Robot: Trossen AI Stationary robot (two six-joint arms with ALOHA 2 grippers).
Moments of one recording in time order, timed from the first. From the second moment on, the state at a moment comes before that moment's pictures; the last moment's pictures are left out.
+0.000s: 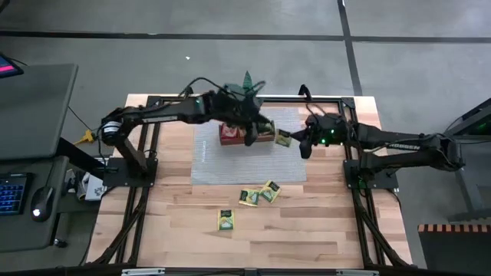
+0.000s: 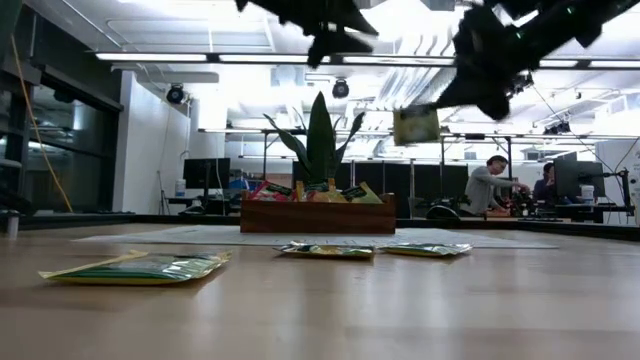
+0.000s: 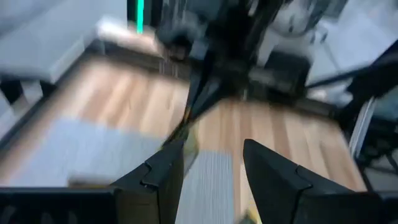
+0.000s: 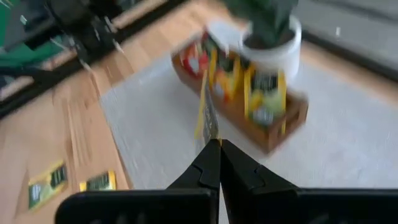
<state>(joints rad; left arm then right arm) 0.24 1.68 1.53 -0.29 0.24 -0.14 -0.29 0.92 0.61 -0.21 0.03 0.42</state>
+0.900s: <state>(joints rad) 0.28 0.87 0.73 0.17 0.07 -0.38 -0.45 1.21 0.89 -0.20 -0.24 -0.11</state>
